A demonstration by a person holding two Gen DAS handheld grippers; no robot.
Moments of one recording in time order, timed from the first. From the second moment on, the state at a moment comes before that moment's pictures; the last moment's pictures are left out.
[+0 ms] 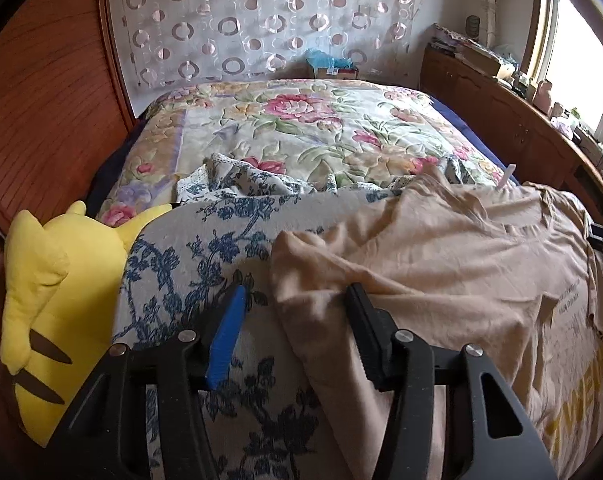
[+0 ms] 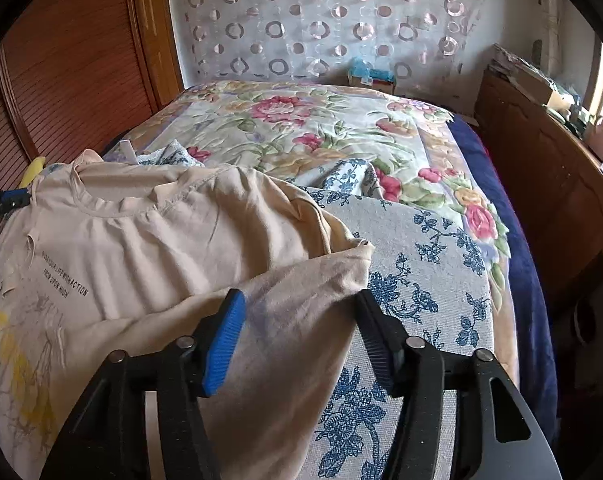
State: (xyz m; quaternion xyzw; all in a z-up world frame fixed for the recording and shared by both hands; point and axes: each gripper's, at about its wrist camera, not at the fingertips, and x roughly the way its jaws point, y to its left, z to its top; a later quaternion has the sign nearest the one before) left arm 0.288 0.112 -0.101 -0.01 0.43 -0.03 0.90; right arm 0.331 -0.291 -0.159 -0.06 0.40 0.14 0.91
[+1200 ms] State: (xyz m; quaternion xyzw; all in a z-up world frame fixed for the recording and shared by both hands) left arm 0.147 0.075 -0.013 -0.02 0.33 -0.11 0.94; right arm 0.230 -0.300 -0.081 -0.03 0.28 0.23 0.93
